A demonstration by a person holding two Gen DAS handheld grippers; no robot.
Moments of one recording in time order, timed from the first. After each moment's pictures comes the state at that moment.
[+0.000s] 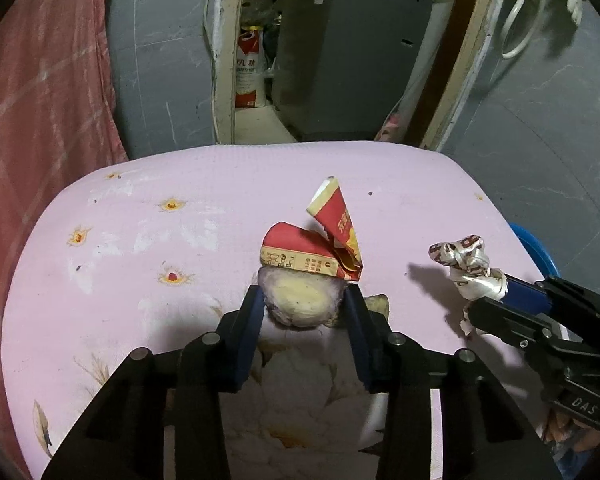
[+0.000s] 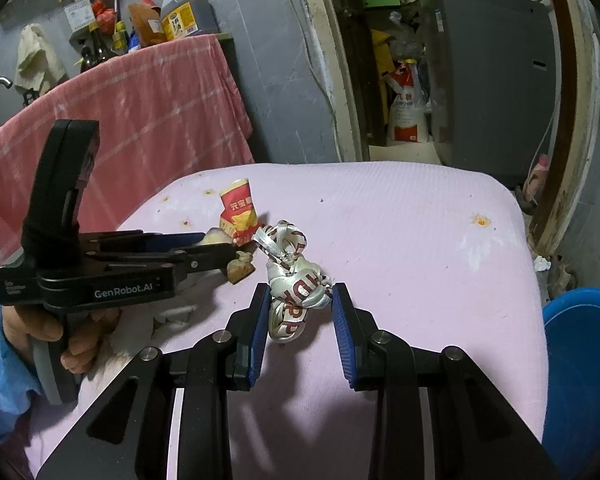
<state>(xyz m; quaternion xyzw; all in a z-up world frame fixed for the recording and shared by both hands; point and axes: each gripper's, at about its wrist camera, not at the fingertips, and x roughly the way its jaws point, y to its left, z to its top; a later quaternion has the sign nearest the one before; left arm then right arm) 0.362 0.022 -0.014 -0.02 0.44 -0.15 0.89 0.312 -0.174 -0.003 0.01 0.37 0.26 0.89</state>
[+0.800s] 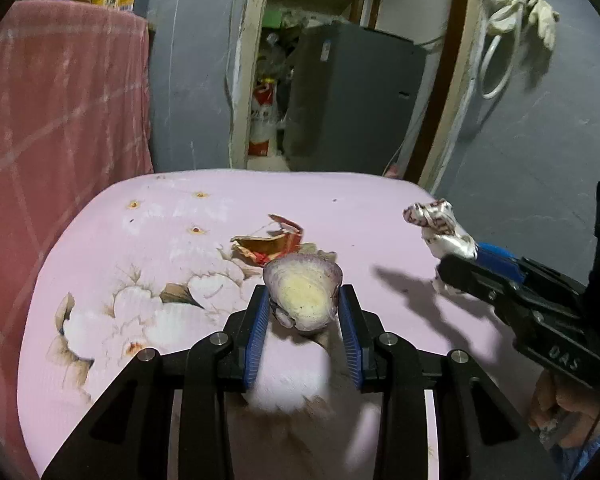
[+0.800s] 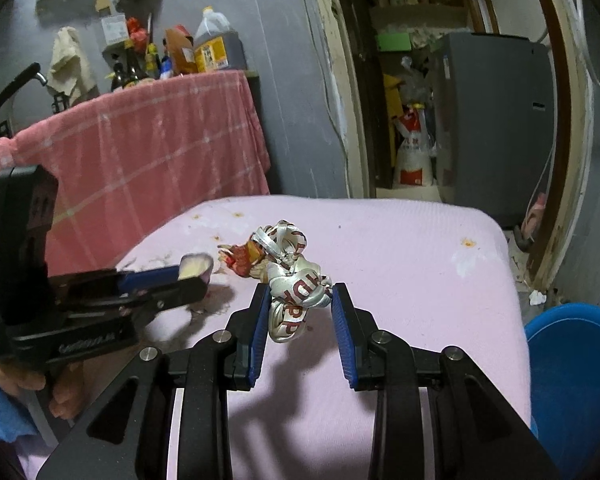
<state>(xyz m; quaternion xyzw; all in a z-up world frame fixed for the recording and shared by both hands) 0.256 0.011 0.008 -0.04 0.33 -0.12 0.94 0.265 -0.179 0.013 0.01 0.28 0.28 0.92</state>
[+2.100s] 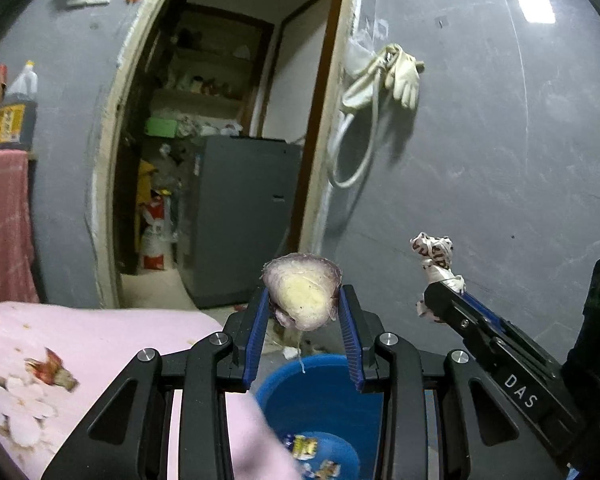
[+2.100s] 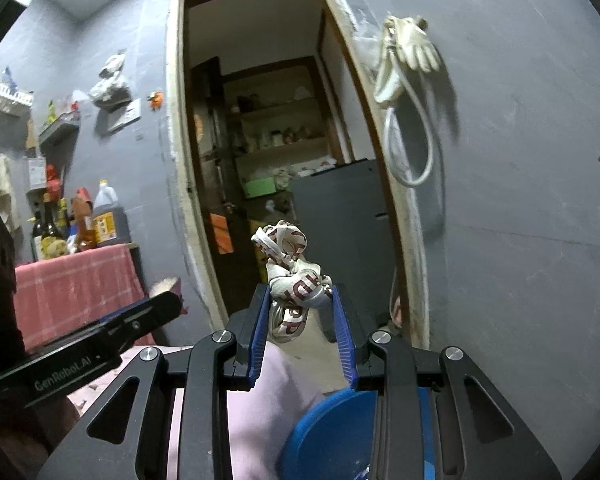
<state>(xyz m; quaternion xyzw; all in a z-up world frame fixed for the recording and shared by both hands) 0.219 -0.195 0.110 -0.05 0.14 -0.27 0.95 0.168 -0.369 0.089 0.10 0.05 0.05 0.99</state>
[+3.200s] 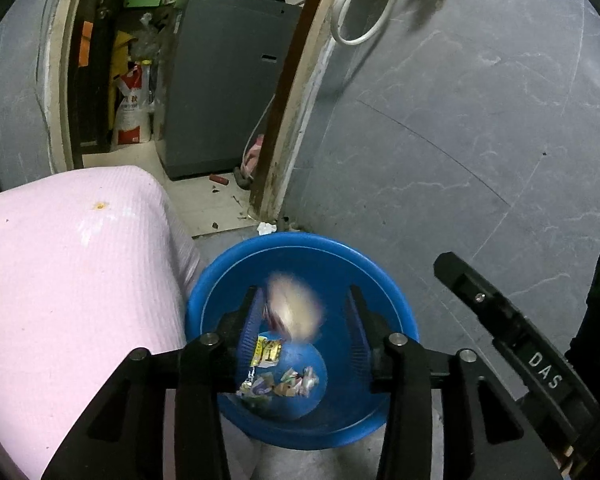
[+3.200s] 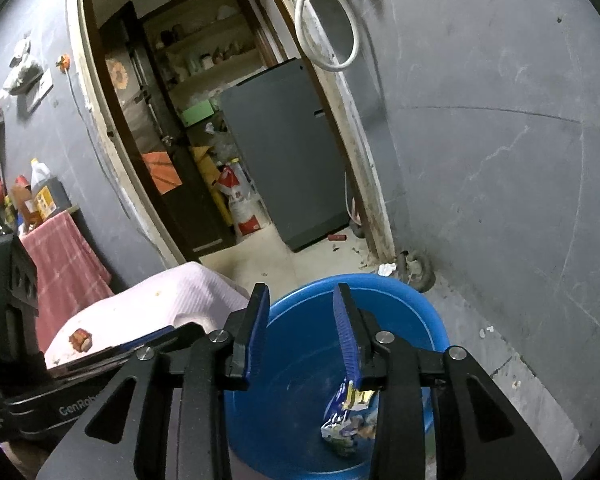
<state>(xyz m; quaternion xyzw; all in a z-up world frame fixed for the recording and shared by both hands) 0.291 -0.267 0.016 -0.04 0.36 -0.29 0.89 0.204 -0.443 0.026 0.18 0.22 0.00 0.96</state>
